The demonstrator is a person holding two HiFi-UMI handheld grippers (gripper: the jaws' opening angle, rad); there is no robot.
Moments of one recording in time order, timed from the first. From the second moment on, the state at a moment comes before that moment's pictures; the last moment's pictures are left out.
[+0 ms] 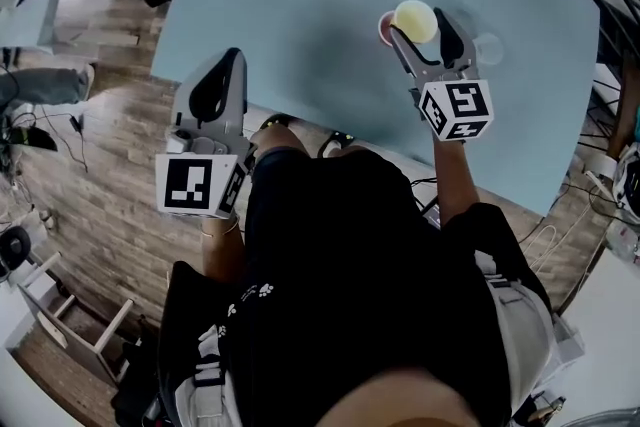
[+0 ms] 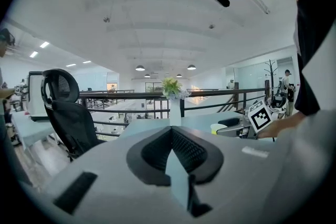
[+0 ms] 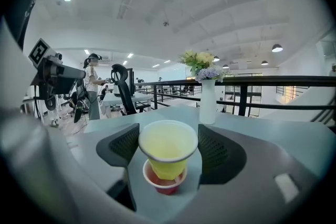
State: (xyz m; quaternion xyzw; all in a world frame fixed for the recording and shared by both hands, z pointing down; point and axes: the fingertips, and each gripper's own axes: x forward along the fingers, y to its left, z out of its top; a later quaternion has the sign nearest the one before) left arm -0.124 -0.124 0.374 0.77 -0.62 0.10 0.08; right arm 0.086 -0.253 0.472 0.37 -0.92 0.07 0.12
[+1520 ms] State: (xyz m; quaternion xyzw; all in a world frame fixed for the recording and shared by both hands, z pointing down) left arm -0.138 -0.132 0.366 0.77 -0.63 0.10 0.07; right arm 0.068 -0.253 0.520 0.35 -0.91 0.08 0.19
